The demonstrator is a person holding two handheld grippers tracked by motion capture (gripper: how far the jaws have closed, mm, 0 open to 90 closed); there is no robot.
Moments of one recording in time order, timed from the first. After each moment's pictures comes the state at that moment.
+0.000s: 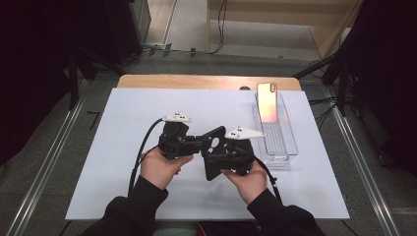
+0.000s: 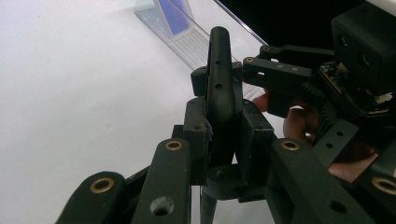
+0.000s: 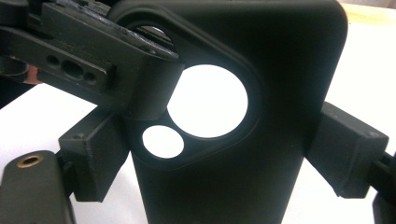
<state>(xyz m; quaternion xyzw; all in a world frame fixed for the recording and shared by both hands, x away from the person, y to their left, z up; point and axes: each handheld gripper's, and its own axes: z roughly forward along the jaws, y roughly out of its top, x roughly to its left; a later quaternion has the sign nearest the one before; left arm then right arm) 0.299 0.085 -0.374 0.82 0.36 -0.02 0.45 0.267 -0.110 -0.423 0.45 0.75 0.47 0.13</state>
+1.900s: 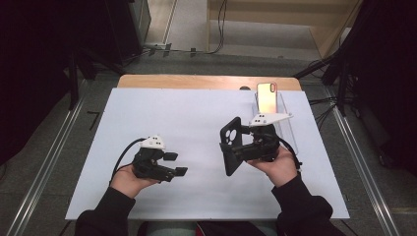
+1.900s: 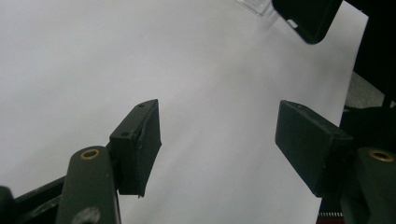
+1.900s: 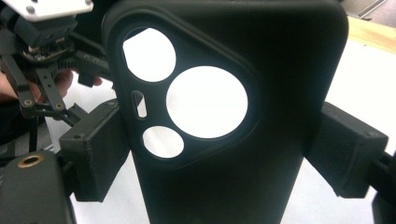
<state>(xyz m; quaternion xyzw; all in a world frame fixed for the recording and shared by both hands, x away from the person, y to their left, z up) 0.287 0.161 -0.438 0.87 0.29 -0.01 0.40 0.283 -0.171 -0.389 0.36 0.79 0.48 0.08</state>
